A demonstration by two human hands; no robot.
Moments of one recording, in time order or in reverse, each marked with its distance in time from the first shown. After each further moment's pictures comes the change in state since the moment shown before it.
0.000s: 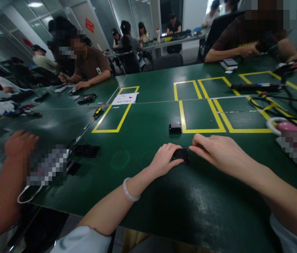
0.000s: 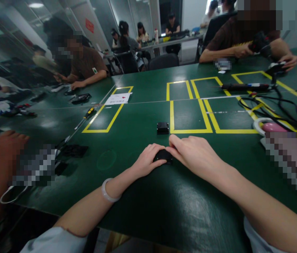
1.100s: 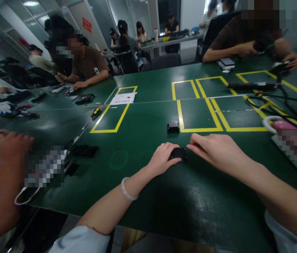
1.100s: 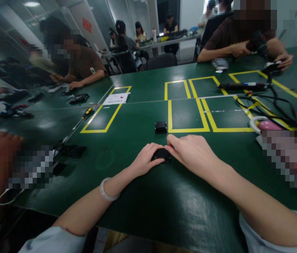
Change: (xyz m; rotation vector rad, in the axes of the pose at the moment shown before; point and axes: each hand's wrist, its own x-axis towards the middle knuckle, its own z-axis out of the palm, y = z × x) left_hand 0.001 0.000 -0.001 0.000 -0.012 -0.006; right_hand 0.000 -0.002 -0.004 -0.076 -0.031 0.028
